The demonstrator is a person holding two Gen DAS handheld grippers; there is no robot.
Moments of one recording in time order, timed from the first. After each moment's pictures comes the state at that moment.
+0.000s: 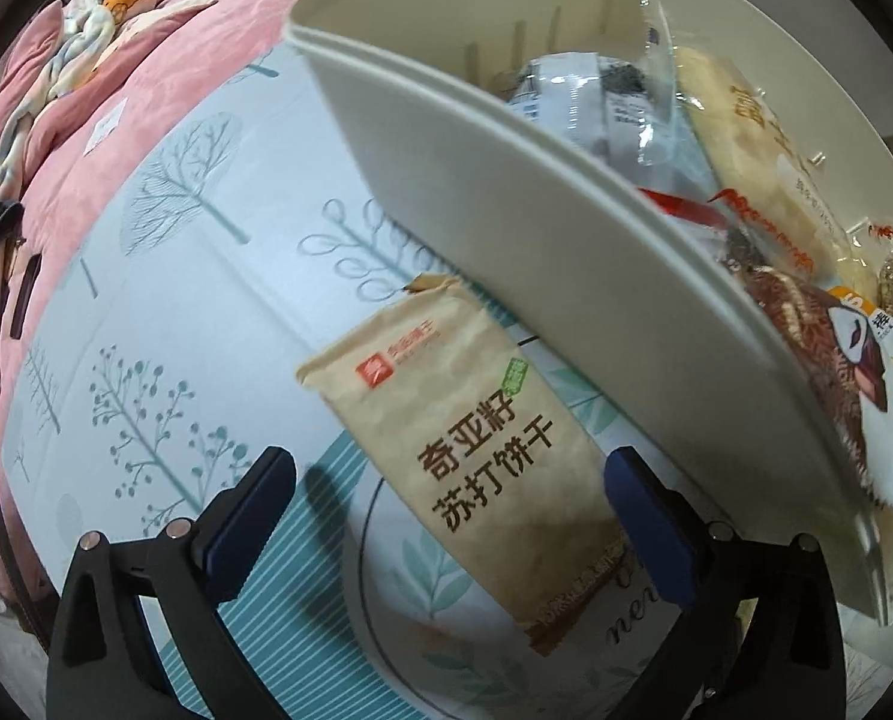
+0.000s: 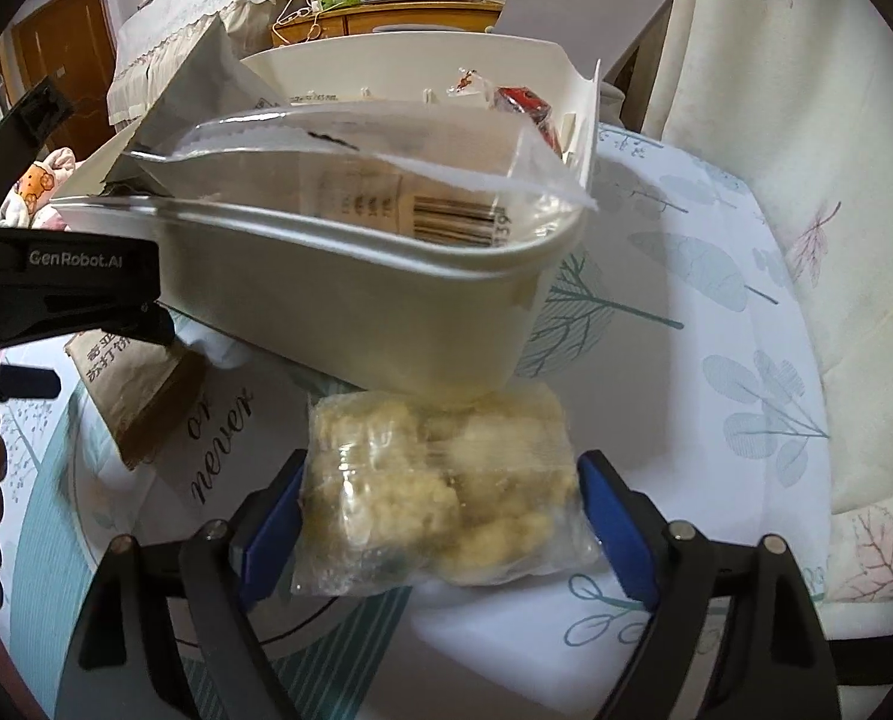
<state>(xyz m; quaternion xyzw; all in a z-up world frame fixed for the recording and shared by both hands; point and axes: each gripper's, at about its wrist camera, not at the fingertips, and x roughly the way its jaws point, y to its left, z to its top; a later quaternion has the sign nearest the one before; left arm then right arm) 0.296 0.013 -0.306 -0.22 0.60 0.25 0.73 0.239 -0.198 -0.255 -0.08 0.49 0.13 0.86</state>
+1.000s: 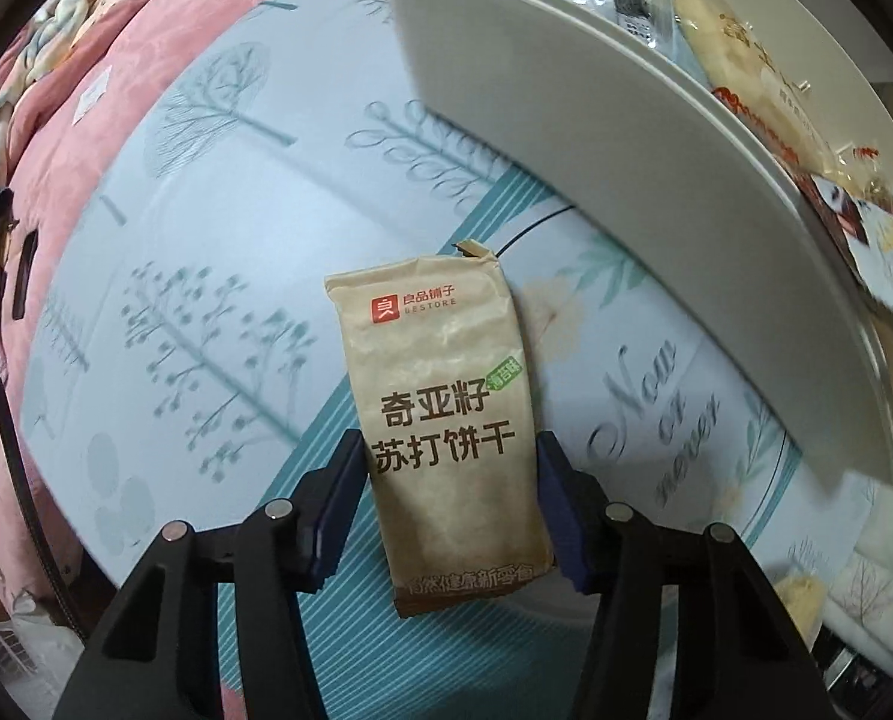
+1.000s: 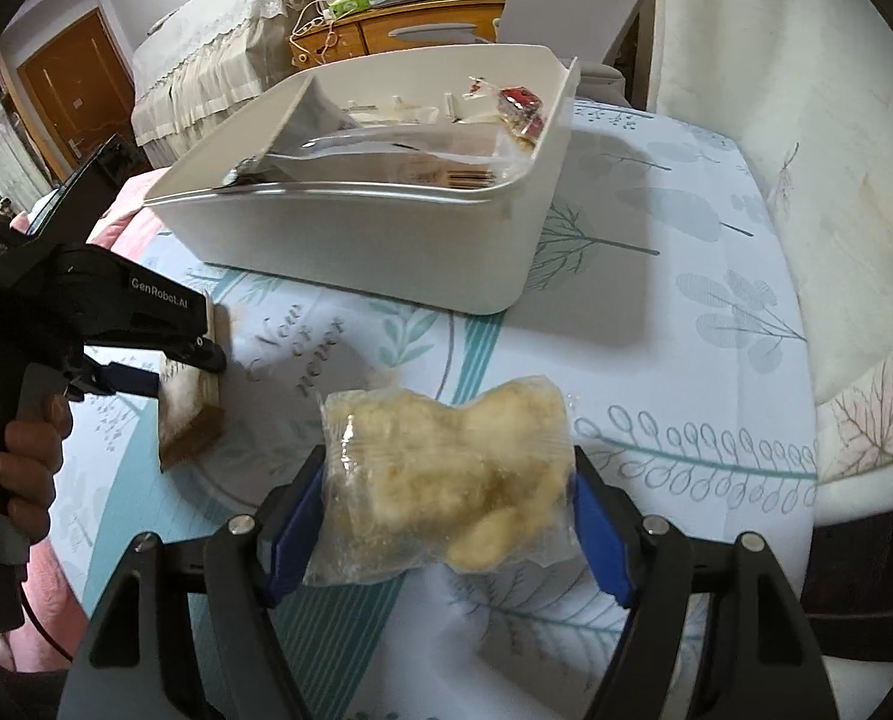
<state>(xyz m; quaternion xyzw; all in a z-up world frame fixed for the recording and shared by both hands) 0.243 0.019 -0.292 -0.22 0.66 0.20 0.69 0.182 -0.221 -0.216 -0.02 0.51 0.17 0.84</state>
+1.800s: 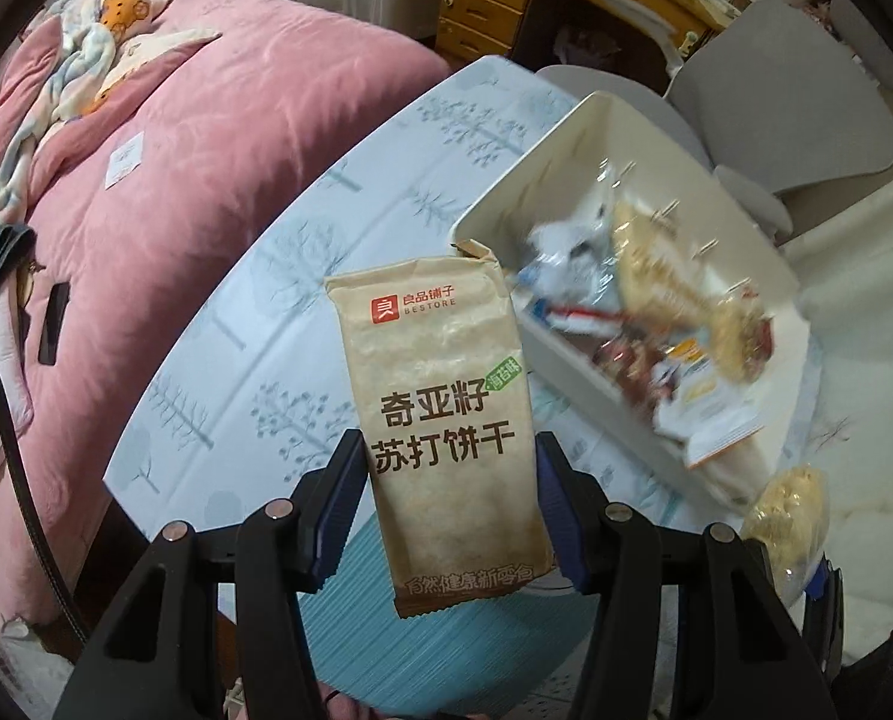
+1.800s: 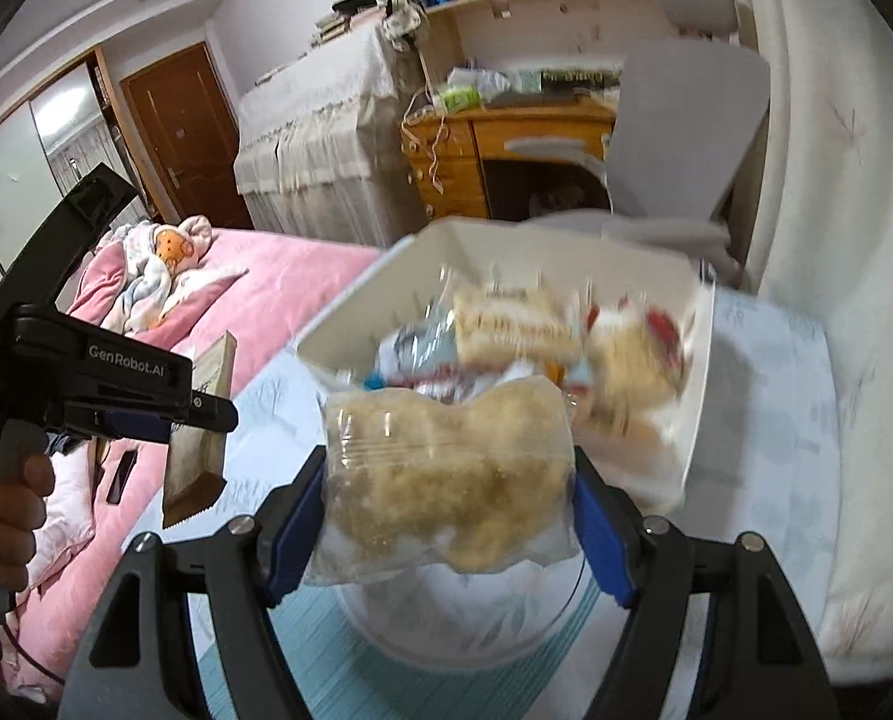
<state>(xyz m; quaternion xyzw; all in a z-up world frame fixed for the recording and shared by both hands) 0.246 0.078 -0.142 -0.25 0.59 0.19 0.75 0.226 -0.158 -0.109 -0.02 0.39 0.27 0.88</state>
